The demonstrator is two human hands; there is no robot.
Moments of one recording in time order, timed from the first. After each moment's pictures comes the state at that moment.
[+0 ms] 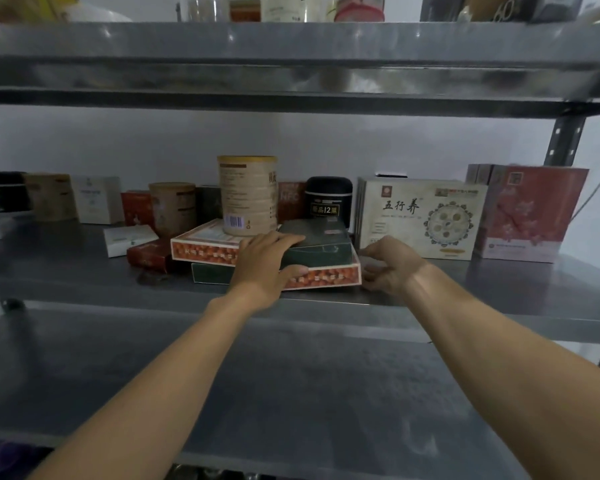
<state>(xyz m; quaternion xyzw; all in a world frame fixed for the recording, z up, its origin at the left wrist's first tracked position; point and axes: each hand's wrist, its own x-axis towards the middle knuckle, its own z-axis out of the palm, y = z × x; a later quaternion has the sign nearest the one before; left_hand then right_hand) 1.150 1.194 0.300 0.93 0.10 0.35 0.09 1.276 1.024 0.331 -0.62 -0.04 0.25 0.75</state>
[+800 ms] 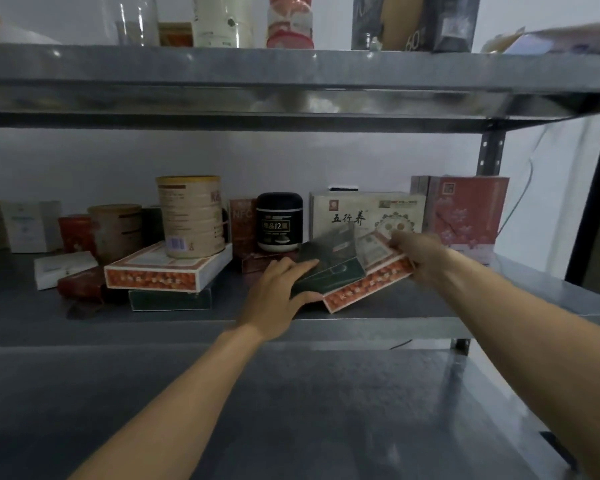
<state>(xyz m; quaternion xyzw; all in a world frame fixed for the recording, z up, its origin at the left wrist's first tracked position) 1.207 1.125 0.283 0.92 -0.02 0.33 0.20 1.333 0.921 0.363 -0.72 -0.05 0.06 0.69</state>
